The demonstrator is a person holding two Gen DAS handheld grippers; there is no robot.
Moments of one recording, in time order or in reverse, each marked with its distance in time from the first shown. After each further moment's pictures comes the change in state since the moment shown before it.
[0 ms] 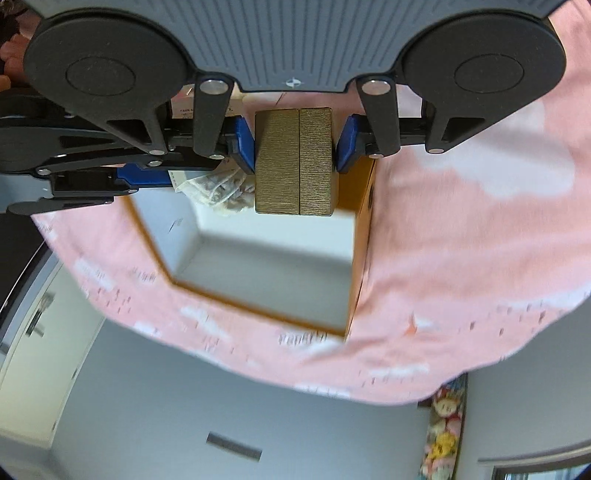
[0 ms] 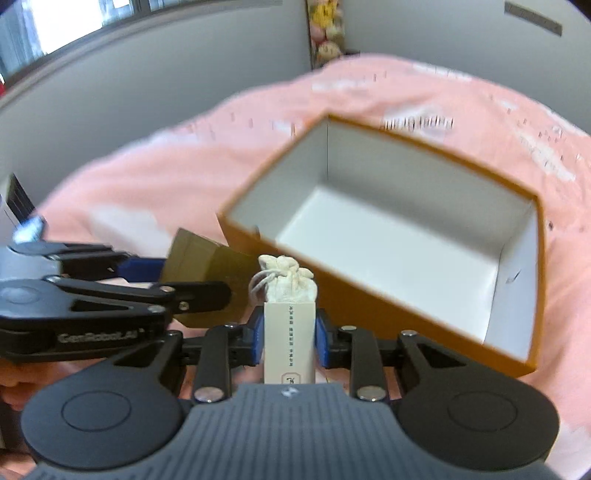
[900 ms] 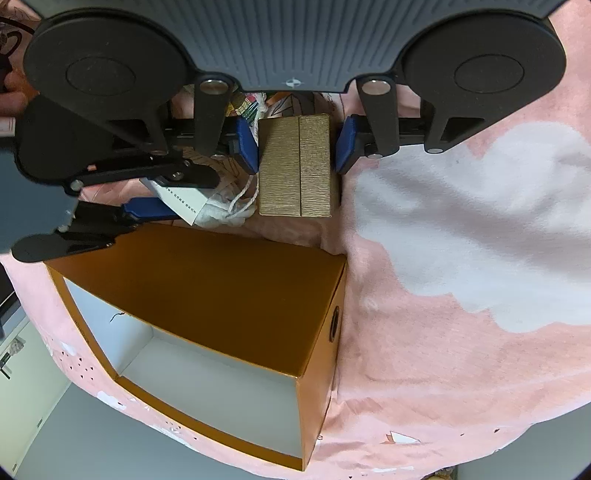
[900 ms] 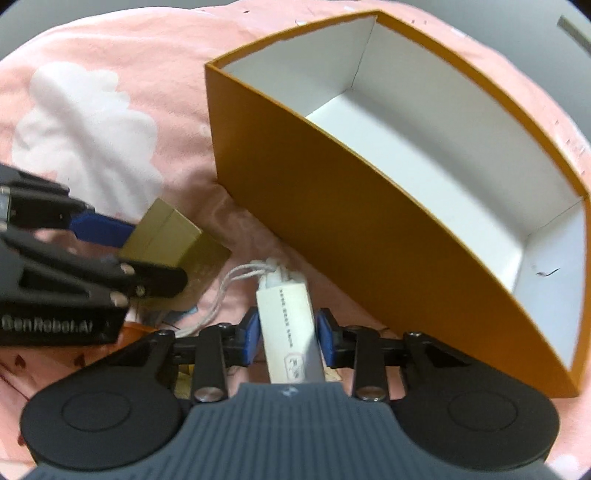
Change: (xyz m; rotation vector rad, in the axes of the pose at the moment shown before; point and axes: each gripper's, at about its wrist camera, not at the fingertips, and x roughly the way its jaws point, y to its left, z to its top) left arm 0.088 0.039 -0.037 -0.040 0.297 0.063; right arm 0.113 0.015 -0.024 -0.215 0.276 -0.118
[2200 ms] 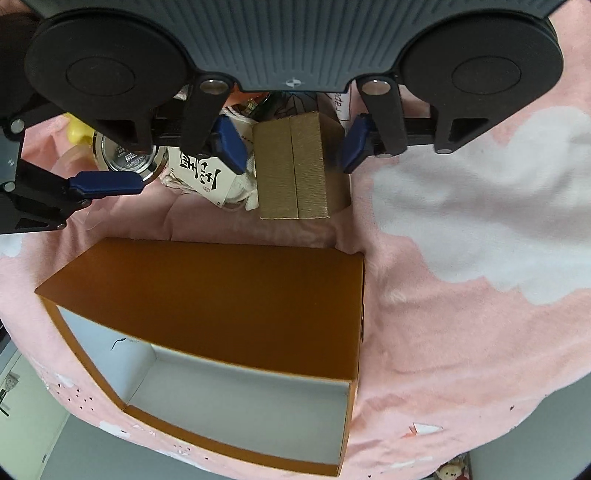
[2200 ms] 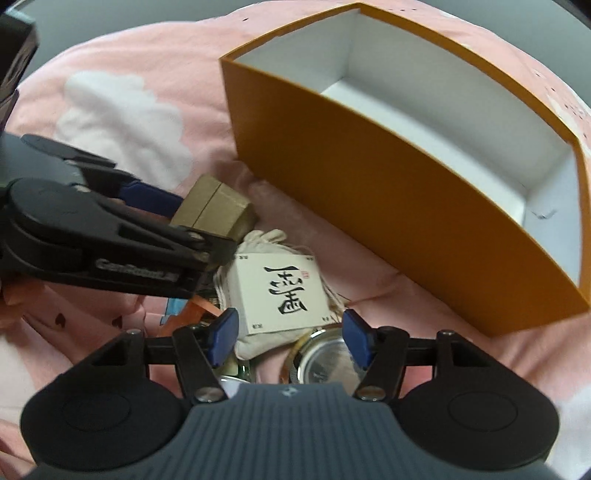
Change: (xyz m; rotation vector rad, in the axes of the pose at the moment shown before) left arm 0.012 -0.025 0.000 0.076 0.035 0.064; right arm -0.022 0.005 -0.037 0.063 -0.018 0.077
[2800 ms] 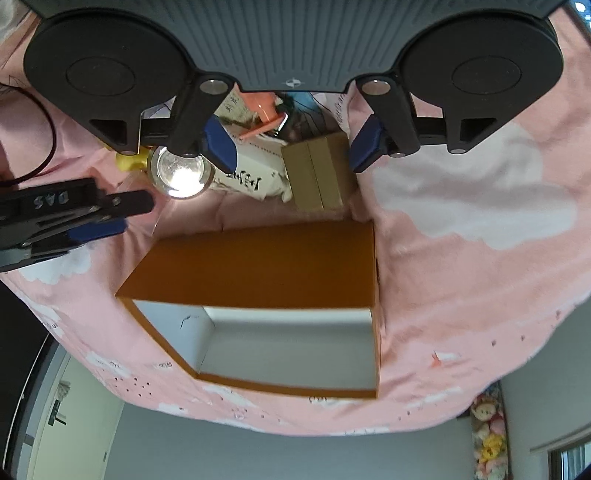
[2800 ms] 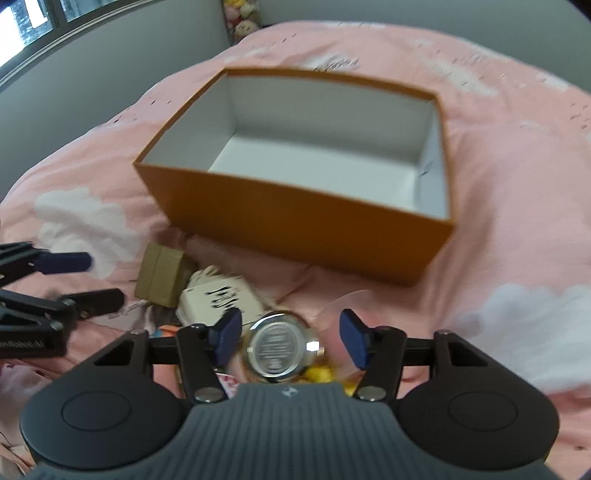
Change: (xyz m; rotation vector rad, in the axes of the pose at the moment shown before) left arm -0.071 -0.011 -0.023 0.174 -0.160 -0.025; right arm -0.079 -0.047 -0.029 0.353 -0.129 -0.067
